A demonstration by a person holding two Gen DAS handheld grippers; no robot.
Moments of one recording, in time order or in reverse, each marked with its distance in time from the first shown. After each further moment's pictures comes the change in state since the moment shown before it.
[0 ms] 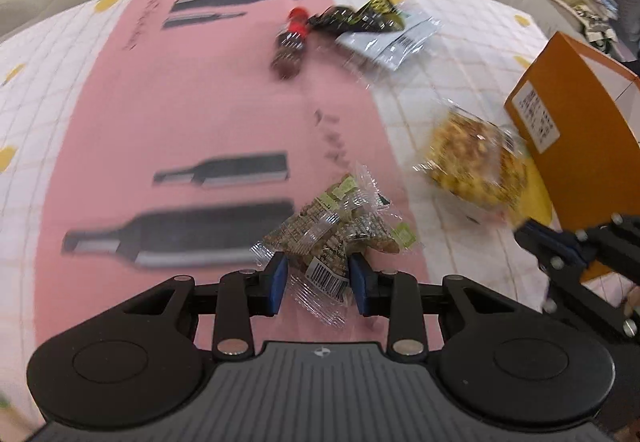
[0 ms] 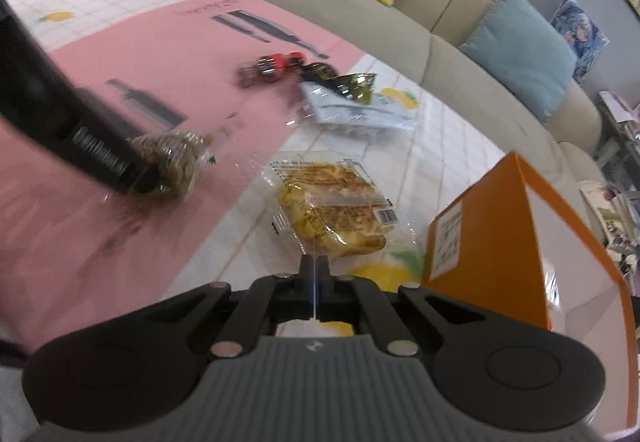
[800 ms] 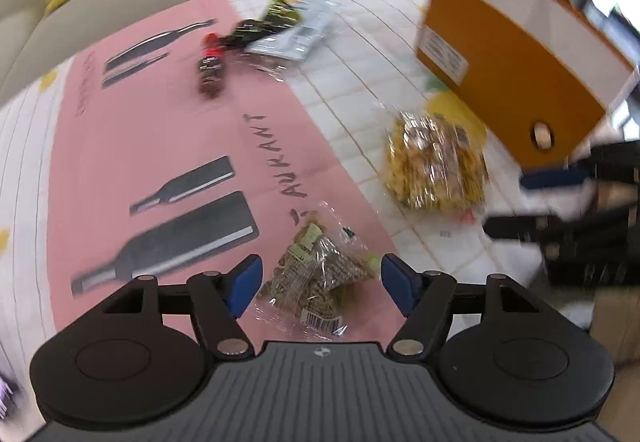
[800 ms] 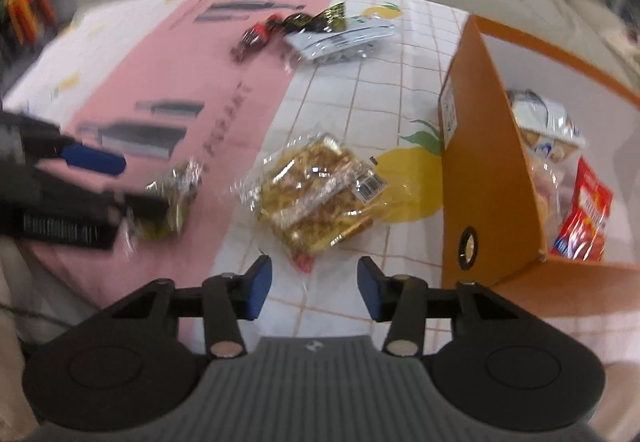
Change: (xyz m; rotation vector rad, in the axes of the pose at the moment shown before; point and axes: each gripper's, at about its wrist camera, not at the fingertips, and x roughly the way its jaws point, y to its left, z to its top) left arm -0.027 -0.032 -0.023 0.369 -0.013 -0.045; right arm -0.035 -0.044 -0.029 0.413 0.159 0.228
